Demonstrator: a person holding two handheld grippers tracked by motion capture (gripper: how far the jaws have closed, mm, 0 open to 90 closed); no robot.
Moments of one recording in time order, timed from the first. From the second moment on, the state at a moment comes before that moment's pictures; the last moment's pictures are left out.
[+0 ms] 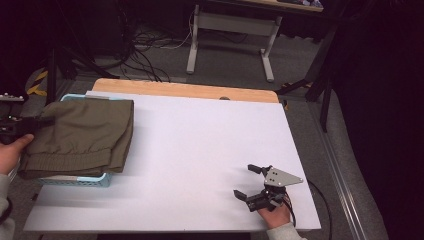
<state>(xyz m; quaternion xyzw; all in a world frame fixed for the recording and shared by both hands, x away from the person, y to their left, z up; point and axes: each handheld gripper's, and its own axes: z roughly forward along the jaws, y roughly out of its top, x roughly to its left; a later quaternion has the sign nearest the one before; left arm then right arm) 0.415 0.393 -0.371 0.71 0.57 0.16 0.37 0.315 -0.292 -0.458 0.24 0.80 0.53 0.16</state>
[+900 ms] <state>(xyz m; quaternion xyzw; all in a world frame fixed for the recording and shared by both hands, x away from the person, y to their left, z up) 0.429 0.388 -0.395 0.71 0.59 0.19 0.32 0.315 -0.292 -0.458 0.24 0.80 0.53 0.16</state>
